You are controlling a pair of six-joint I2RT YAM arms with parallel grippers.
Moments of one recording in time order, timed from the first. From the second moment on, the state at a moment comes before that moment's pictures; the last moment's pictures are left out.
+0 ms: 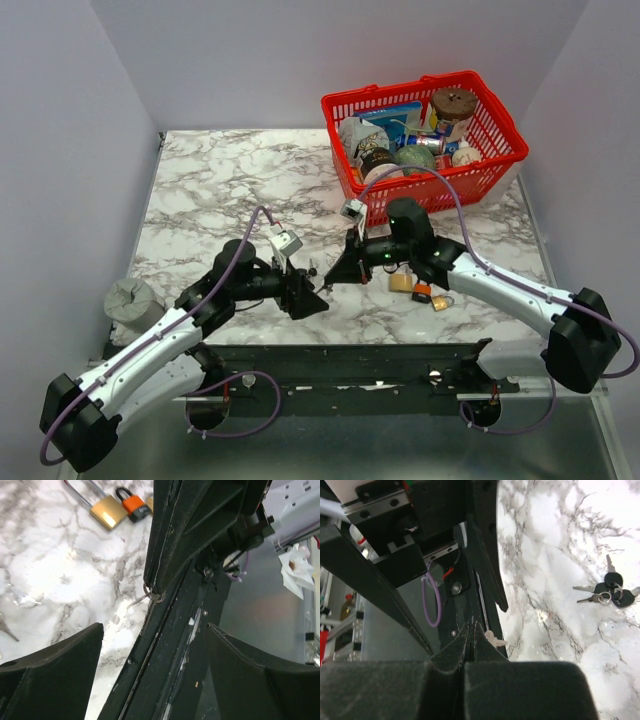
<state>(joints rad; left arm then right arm) -0.67 0.81 0.52 -0.09 0.65 -0.39 0.75 1.31 0.89 -0.03 -0.81 0.29</state>
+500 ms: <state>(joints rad) -0.67 0.61 0.35 0.41 0.27 -0.66 0.75 1.11 0.65 0.50 -0.55 0.59</state>
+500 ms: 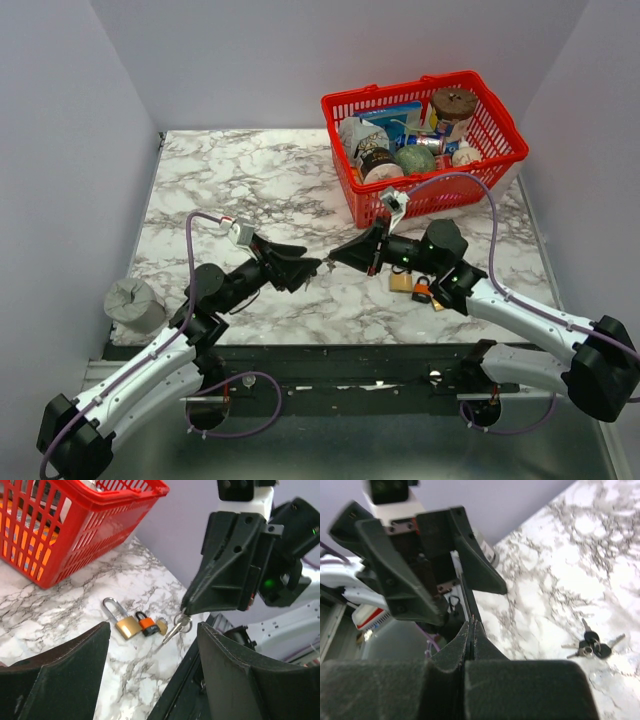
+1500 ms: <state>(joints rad) -0.72 0.84 0.29 0.89 0.21 -0.87 0.75 1.12 0.56 0.80 -0.42 0.75</state>
